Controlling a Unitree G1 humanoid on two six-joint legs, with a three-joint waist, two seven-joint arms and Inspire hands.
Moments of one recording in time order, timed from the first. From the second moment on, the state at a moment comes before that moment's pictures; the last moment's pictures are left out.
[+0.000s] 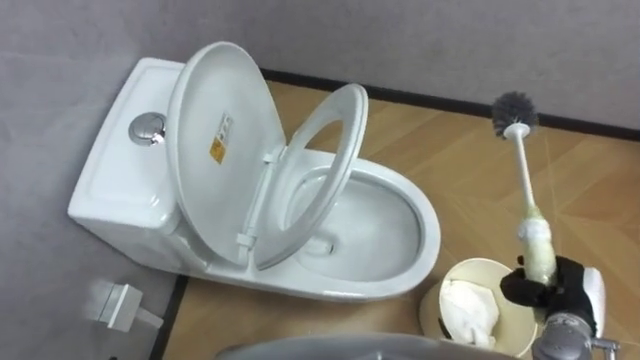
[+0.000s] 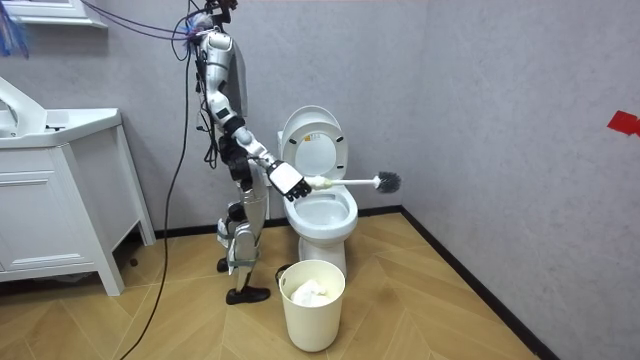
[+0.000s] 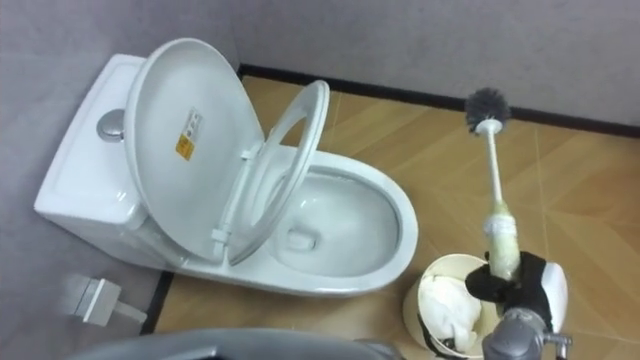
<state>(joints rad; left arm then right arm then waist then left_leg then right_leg) 0.37 0.18 0.23 0.97 0.28 0.00 0.21 0.27 -0.23 -0.15 0.74 -0.14 -0.08 -0.41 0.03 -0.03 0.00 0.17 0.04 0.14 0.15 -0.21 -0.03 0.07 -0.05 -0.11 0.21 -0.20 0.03</state>
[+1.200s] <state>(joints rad) 0.34 0.18 0.23 1.00 0.33 0.13 0.15 0.27 -0.18 -0.14 1.10 0.08 0.03 -0.26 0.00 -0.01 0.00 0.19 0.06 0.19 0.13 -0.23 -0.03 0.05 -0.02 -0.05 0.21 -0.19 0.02</state>
